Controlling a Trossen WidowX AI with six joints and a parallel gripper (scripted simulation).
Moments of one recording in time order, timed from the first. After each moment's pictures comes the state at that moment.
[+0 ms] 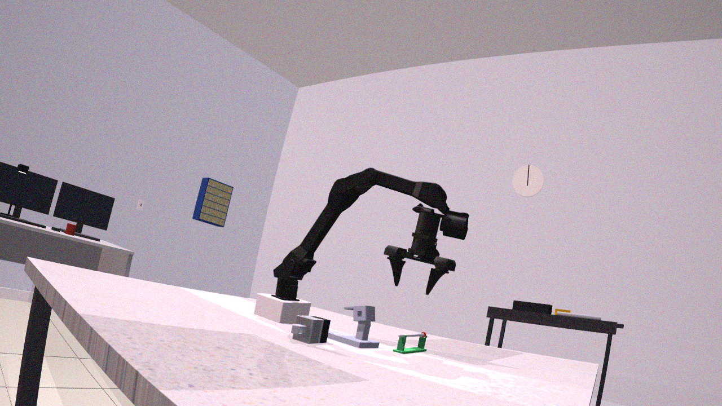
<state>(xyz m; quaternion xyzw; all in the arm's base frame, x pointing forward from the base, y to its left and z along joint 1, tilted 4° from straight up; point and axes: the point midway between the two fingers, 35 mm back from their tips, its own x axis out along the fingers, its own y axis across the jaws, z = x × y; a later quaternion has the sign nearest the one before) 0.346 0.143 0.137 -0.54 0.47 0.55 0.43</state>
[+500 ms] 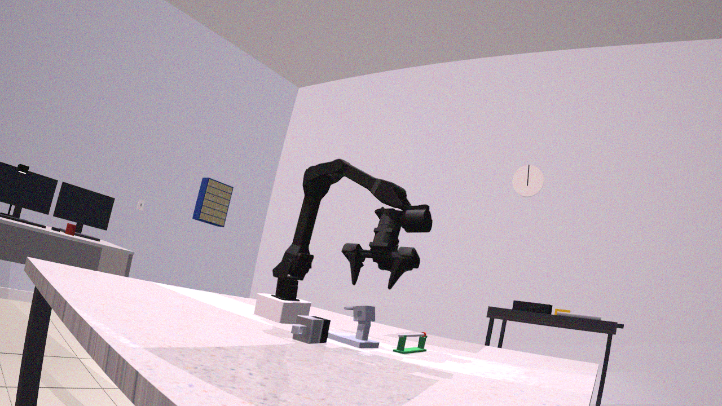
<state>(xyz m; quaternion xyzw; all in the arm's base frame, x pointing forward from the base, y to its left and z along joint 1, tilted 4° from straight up) 0.328 0.010 0.133 -0.70 0.48 0.40 0.34</state>
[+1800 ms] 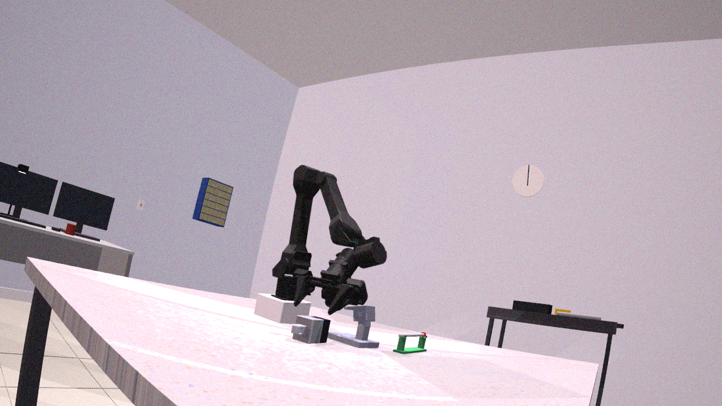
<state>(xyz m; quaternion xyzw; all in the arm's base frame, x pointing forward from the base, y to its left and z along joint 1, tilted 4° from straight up) 0.272 -0.100 0.053 -0.76 0.55 0.27 0.21</state>
